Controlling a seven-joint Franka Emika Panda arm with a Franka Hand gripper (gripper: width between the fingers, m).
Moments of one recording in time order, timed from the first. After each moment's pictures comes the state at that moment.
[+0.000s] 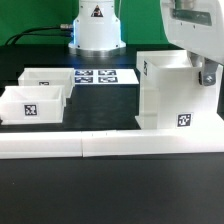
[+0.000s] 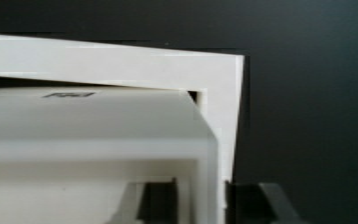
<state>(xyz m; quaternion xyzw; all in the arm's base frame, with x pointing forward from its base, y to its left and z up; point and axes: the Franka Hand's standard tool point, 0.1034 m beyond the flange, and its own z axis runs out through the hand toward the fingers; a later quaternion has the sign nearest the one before) 0.650 0.121 0.098 -0.74 0.67 0.03 0.09</state>
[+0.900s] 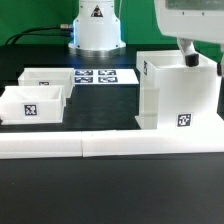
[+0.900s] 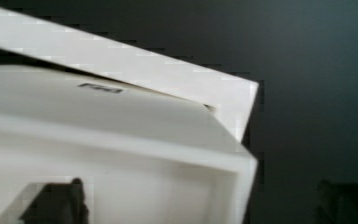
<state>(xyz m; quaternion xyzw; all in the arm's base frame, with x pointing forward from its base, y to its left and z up) 0.635 0.127 0.122 -0.82 0.56 0.03 0.09</state>
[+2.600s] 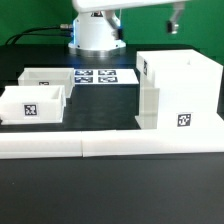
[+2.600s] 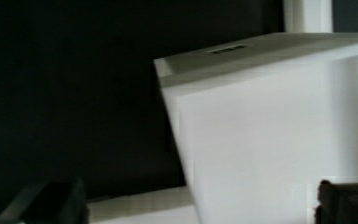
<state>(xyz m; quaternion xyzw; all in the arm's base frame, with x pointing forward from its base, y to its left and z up) 0.568 0.034 0.146 -1.00 0.06 0.02 0.06</state>
